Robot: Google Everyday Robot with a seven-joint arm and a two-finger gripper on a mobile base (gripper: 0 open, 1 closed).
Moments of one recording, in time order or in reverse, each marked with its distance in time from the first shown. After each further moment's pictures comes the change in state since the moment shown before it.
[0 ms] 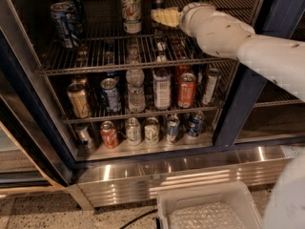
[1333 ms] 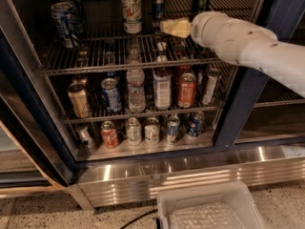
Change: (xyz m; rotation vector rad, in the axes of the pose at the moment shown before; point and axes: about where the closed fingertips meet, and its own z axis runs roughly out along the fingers) arm 0.023 -0.003 -0.046 -0.022 0.101 0.005
